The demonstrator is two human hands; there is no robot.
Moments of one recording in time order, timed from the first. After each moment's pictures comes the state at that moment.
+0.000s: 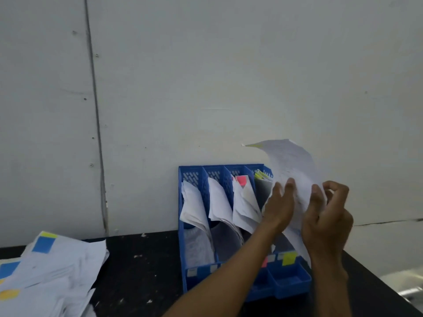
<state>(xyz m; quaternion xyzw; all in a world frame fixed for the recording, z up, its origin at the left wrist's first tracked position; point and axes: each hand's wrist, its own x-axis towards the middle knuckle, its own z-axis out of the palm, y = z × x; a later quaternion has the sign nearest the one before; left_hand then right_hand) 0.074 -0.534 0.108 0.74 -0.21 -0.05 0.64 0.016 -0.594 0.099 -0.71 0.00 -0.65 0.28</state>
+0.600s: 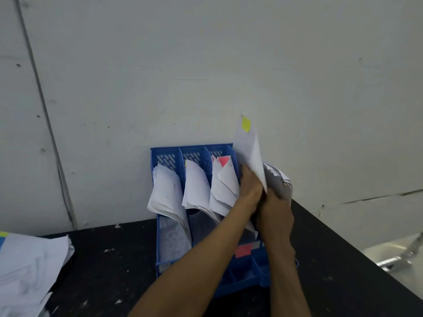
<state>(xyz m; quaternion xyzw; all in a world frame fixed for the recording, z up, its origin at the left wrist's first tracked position) 0.185 -0.587 0.054 0.65 -0.10 -0.06 0.75 0.110 -0.609 0.019 -0.89 0.16 -0.34 0.24</state>
